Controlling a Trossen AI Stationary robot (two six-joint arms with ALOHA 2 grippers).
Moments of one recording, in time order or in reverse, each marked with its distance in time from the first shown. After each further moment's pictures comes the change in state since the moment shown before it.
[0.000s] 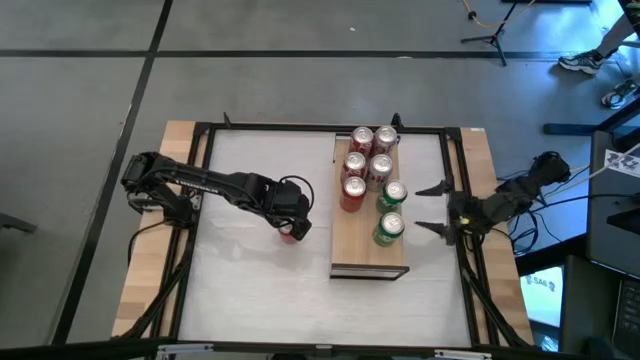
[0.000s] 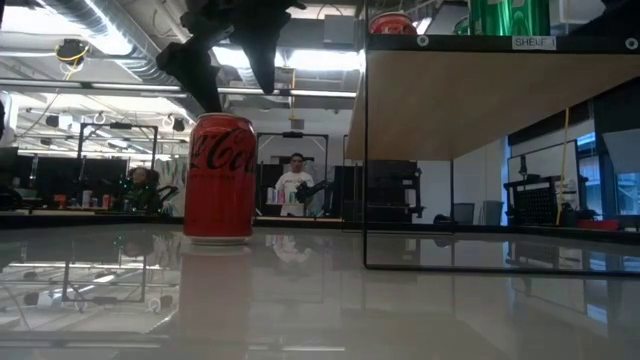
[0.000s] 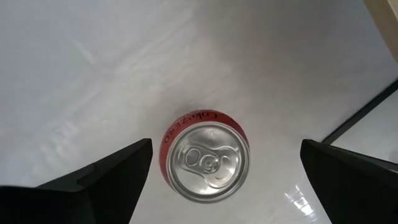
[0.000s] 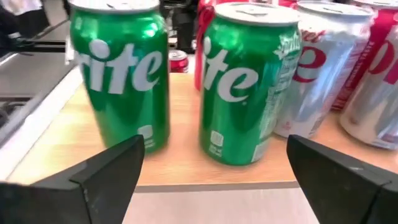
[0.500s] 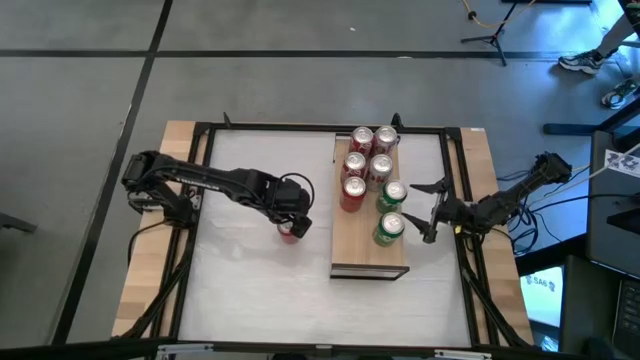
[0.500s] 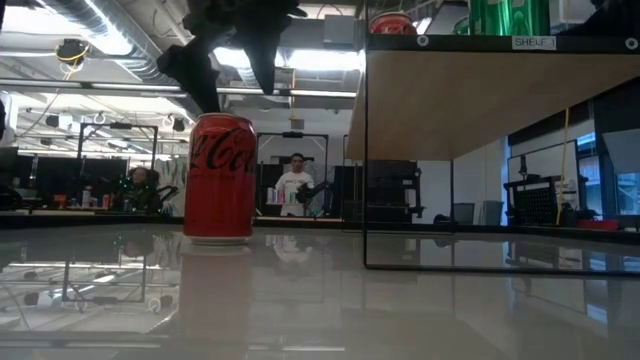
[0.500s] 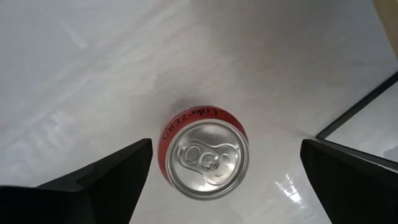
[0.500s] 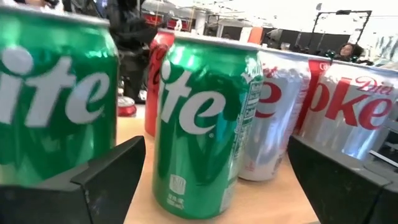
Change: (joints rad) left arm 0.031 0.000 0.000 -0.002 0.068 0.004; right arm 0.000 0.061 -0.292 0.728 0.245 -0.332
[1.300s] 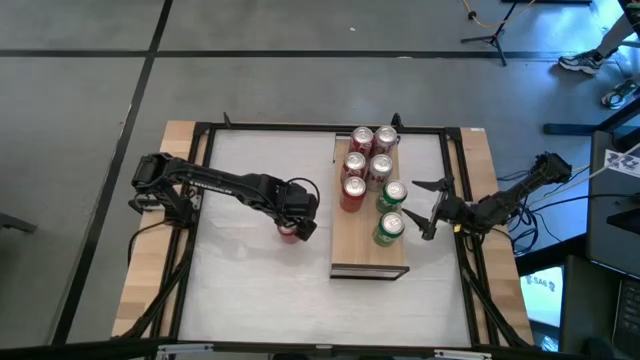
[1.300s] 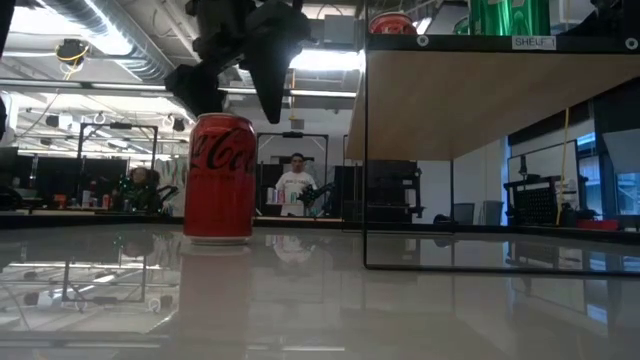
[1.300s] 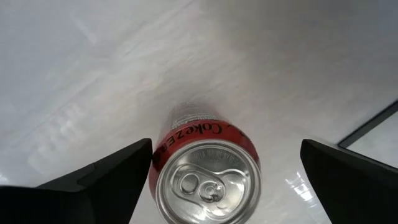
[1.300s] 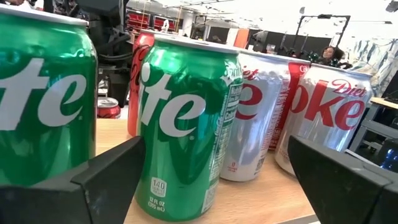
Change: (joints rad) left arm 0.007 0.082 -0.002 0.026 0.001 0.006; right arm 0.000 0.001 0.000 0.008 0.063 -0.036
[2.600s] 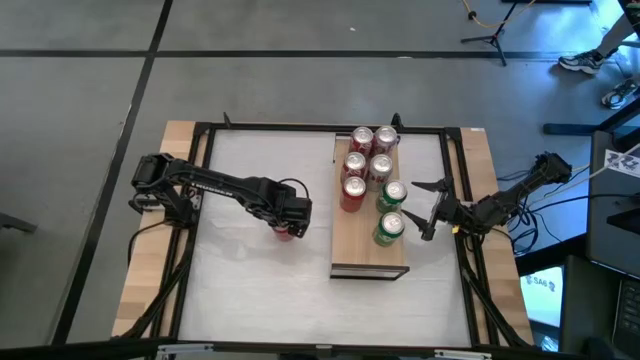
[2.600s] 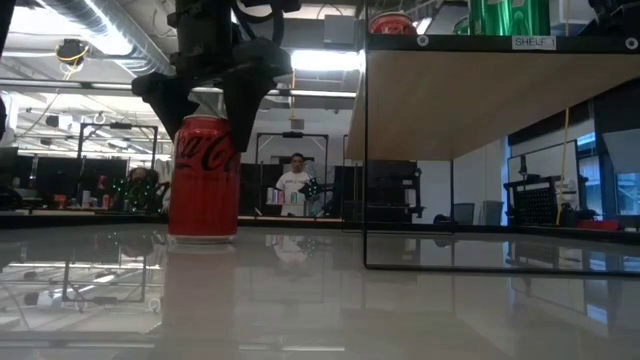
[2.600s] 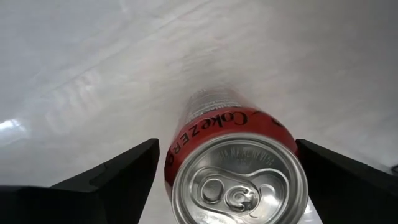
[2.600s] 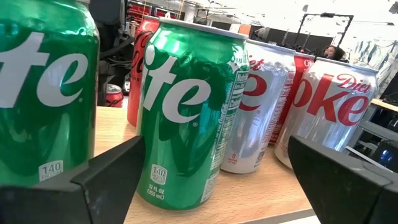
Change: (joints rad) left arm -0.002 -0.001 -0.070 -0.066 -0.018 -0.191; right arm 0.000 0.000 0.000 -0.044 0.000 0.000
